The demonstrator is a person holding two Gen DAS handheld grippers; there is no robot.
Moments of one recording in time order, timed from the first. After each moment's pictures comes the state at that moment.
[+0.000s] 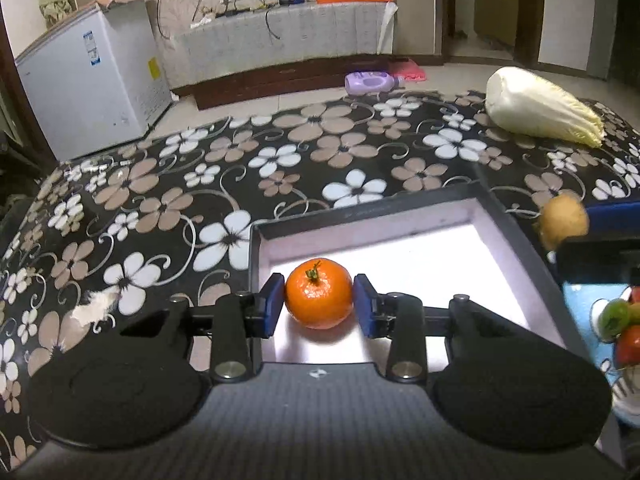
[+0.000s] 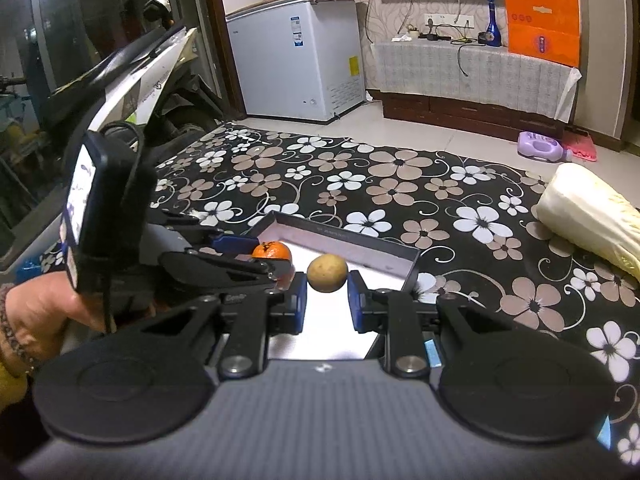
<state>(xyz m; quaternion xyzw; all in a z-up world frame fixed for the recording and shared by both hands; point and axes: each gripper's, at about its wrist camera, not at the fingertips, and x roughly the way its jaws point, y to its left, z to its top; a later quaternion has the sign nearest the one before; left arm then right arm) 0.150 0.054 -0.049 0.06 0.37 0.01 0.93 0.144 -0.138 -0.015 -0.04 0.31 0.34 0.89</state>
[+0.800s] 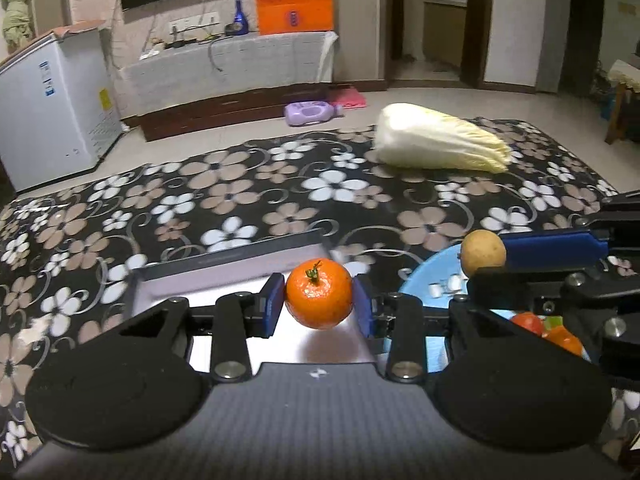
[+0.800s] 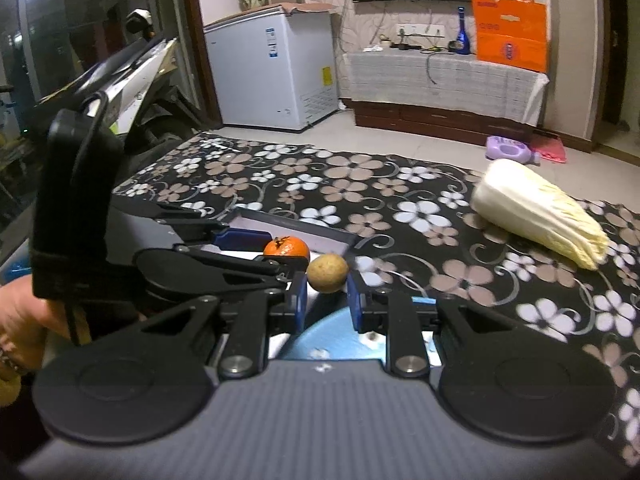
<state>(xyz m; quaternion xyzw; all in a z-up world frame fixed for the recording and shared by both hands) 0.128 -0.042 -0.019 0.05 0.34 -0.07 0.94 0.123 -0.202 -0.003 -0.04 0.30 0.30 0.90</state>
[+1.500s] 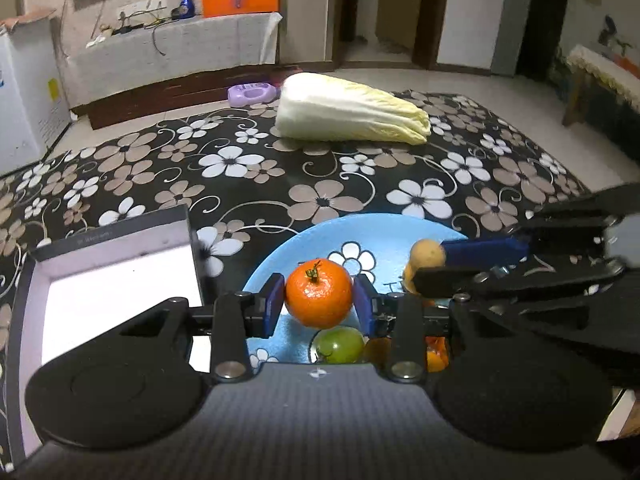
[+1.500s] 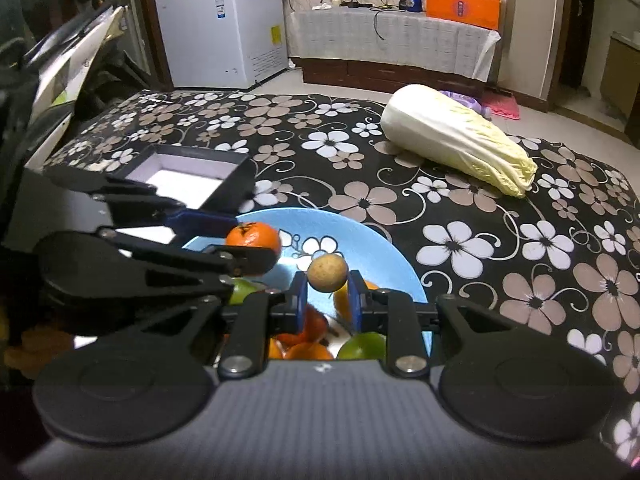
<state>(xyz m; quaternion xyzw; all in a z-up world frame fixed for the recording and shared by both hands) 0.121 -0.109 -0.041 0.04 0.37 -0.14 0.92 0.136 -0.265 -0.046 -0.07 0.35 0.24 0.90</state>
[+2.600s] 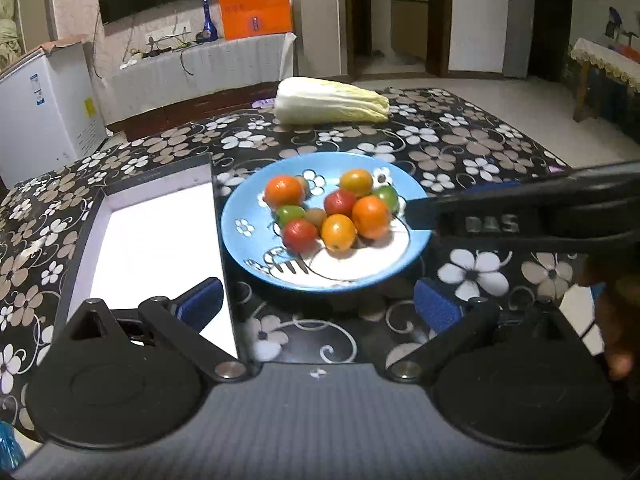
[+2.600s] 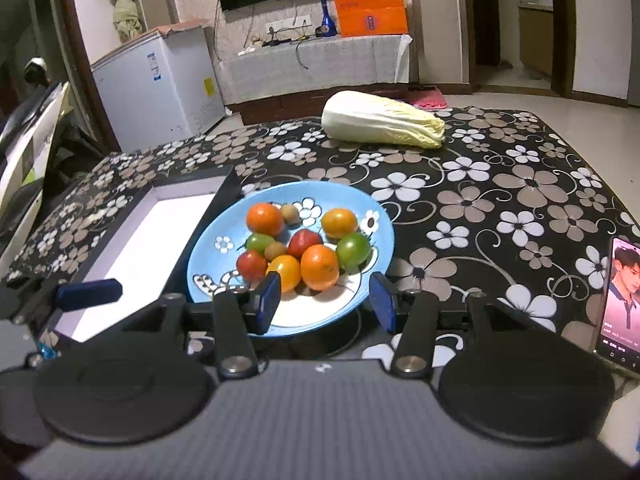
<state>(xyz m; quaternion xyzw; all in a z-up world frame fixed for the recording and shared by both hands) -0.062 -0.141 -0.022 0.07 0.34 -0.09 0.93 0.012 -0.297 -0.031 0.04 0.32 0.14 0.94</state>
